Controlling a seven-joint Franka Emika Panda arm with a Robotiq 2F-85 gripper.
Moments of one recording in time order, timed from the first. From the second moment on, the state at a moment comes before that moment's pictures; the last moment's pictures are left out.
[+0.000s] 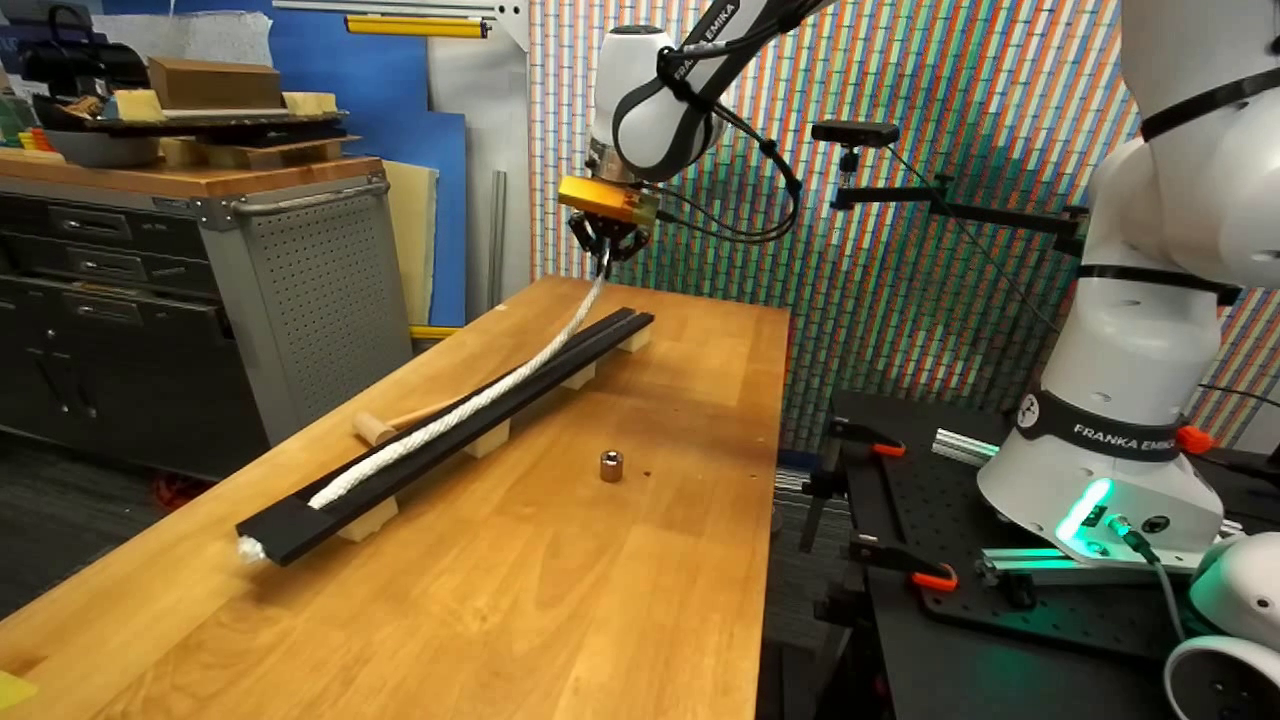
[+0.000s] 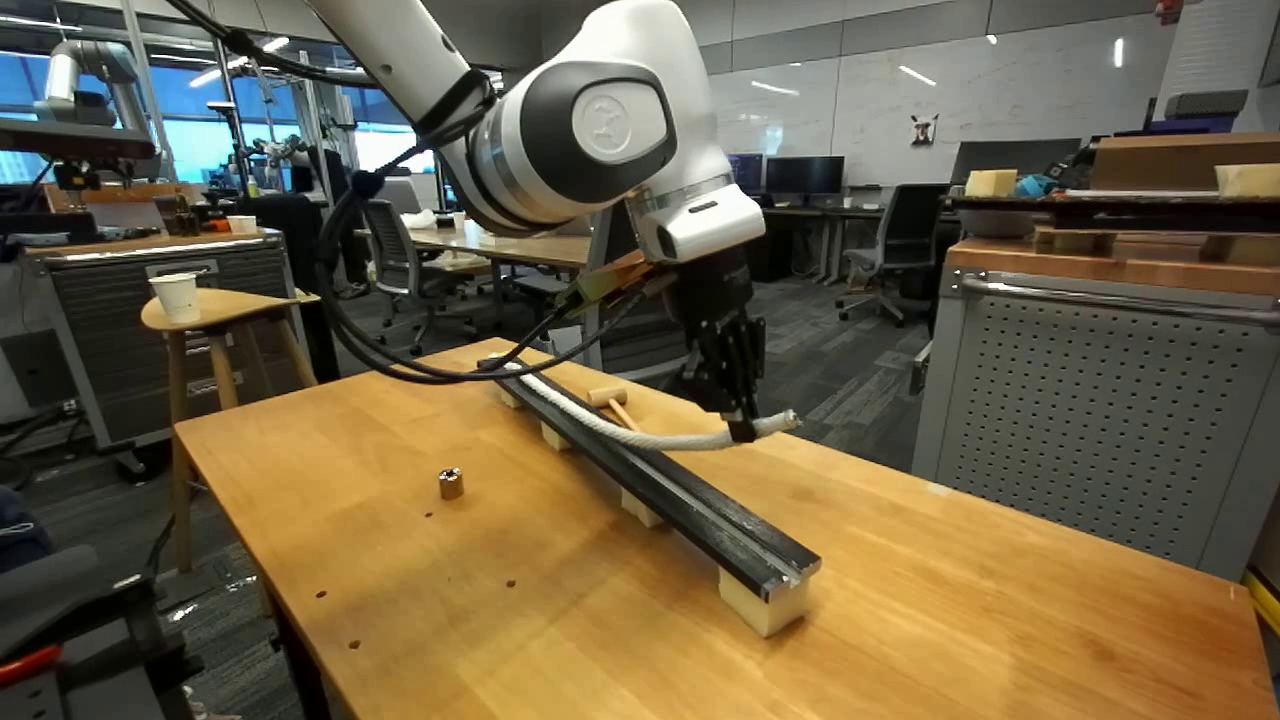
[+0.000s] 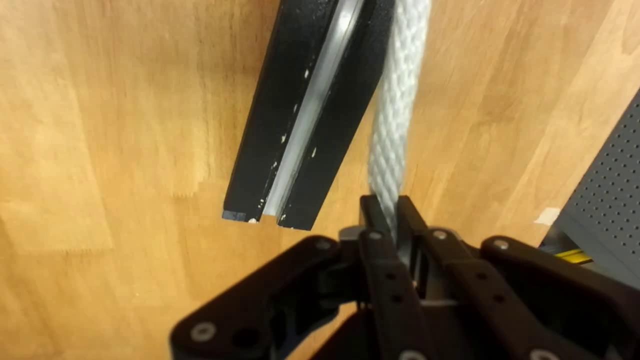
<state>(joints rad) -0.04 0.39 -0.31 -2.04 -0.15 2.66 1.27</state>
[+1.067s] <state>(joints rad) 0.00 0.54 -0.38 -2.04 -0.15 2.70 1.32</state>
